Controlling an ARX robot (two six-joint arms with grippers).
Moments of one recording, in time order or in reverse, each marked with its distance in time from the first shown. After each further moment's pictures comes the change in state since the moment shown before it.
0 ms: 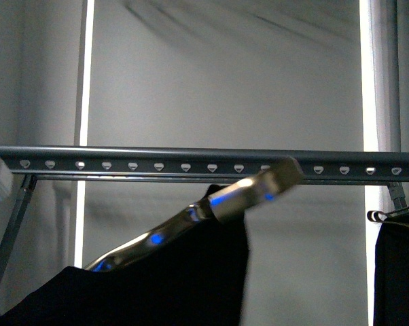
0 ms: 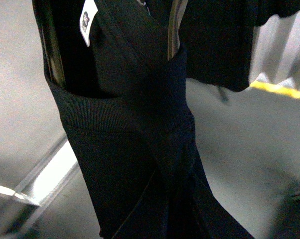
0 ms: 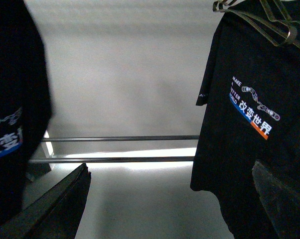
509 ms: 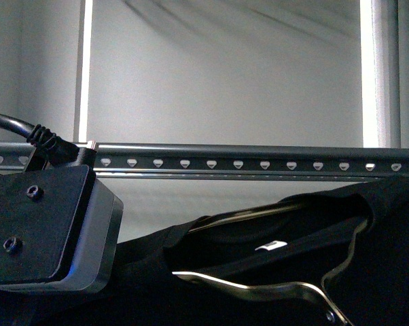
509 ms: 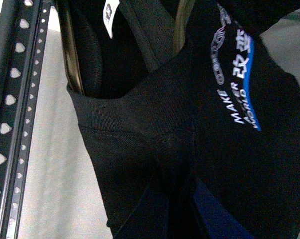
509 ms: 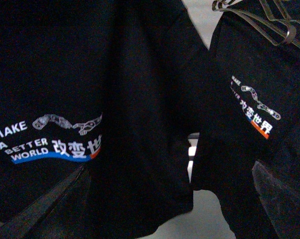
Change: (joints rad) left arm -0.132 0.175 0.126 0.157 -0.079 0.770; right arm 0.000 0.000 0.000 0.000 0.000 0.000
